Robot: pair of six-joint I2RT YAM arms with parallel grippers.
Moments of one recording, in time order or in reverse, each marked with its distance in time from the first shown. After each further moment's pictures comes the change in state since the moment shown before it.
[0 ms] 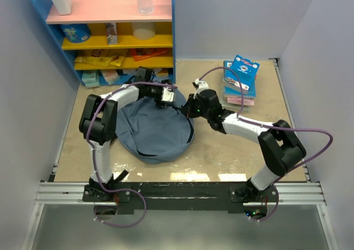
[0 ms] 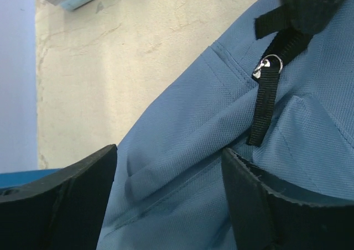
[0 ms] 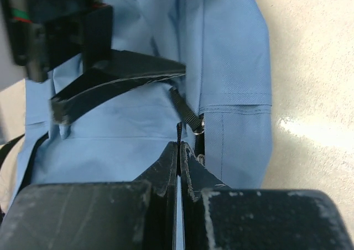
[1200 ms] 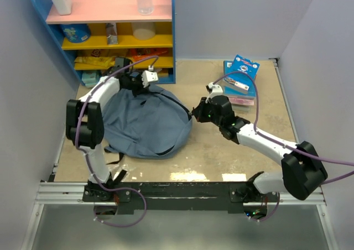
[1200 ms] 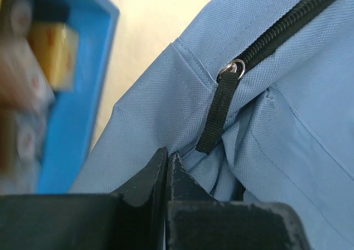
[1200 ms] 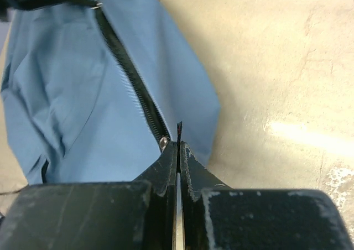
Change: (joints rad) left arm 0.153 -0.035 0.165 -0.336 -0.231 -0.285; right arm -0.011 -0.278 -0.132 -0.124 0.124 0.020
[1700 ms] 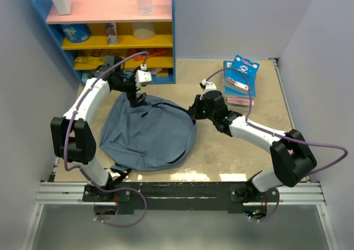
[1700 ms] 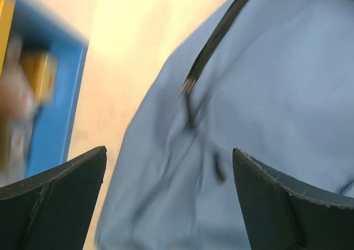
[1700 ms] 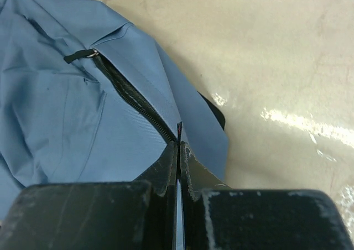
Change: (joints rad) left arm 0.079 -0.284 -0.082 -0.295 0.124 0.025; right arm -0.002 0.131 0.078 -0.022 -0.020 -0.009
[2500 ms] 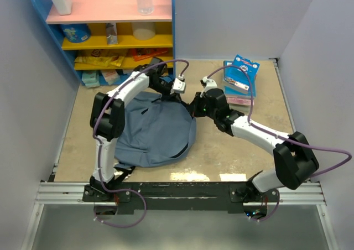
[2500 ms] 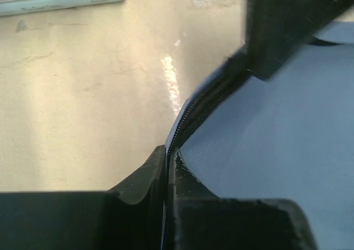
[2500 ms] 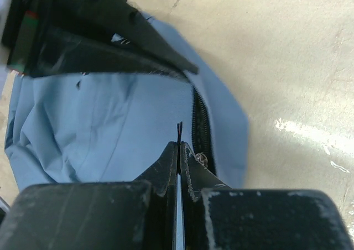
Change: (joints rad) left arm -0.318 0.450 0.339 -0.006 0.130 0.177; right arm 0.000 -0.014 0.039 0.008 -0.043 0.021
